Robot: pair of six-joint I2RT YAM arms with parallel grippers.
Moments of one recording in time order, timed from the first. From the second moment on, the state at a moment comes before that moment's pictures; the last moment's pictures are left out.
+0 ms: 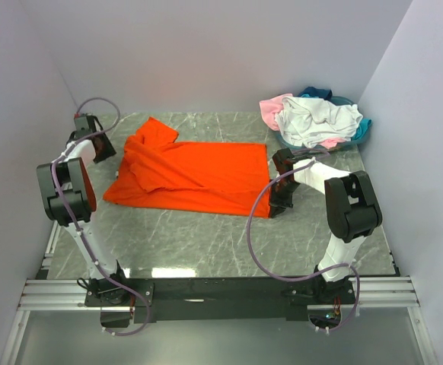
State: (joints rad) left arm 0.25 2.00 1.45 -0.27 -0.01 -0.29; right arm 0.28 1.80 1.09 -0.78 -0.18 0.48
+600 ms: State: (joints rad) left arm 0.19 2.02 1.36 -0.25 0.06 -0.31; right arm 0.28 1.80 1.09 -0.78 -0.18 0.48
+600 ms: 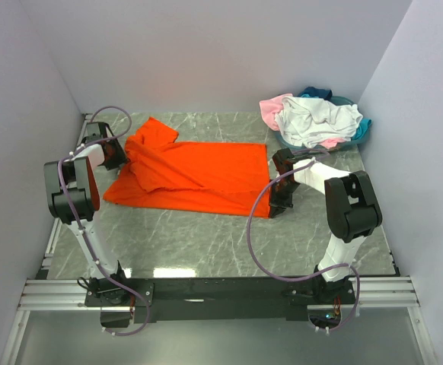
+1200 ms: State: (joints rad) left arm 0.18 1.89 1.26 -0.22 0.18 -0.48; right arm 0.29 1.80 1.09 -0.78 -0.18 0.48
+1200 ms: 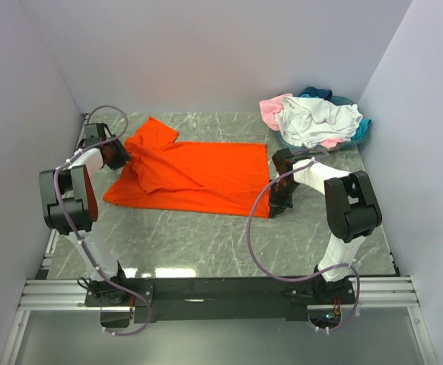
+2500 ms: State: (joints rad) left arm 0.27 2.03 1.21 0.08 0.42 -0.70; right arm 0.30 1.80 1.10 -0.80 -0.18 0.48
